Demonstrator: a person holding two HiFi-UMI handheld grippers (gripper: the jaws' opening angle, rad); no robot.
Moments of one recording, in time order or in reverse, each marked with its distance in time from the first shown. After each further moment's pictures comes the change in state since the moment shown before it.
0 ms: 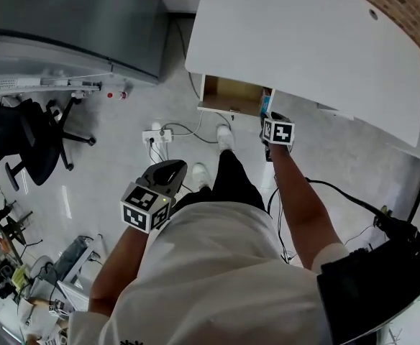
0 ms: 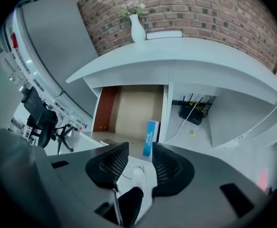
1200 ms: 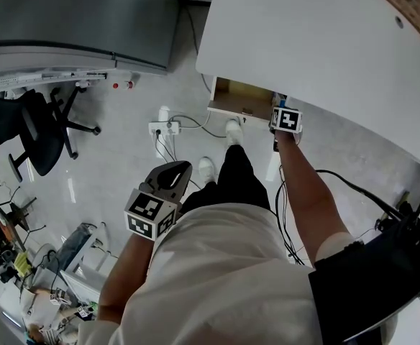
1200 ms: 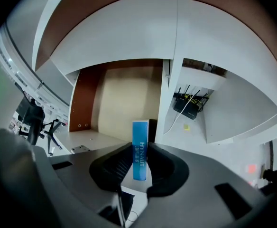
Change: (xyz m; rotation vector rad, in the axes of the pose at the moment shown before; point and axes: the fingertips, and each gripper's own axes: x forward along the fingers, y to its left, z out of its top) left arm 0.026 0.043 0.016 -0.050 0.002 0.066; right arm 0.092 -0.024 0.019 0.016 0.121 -0.101
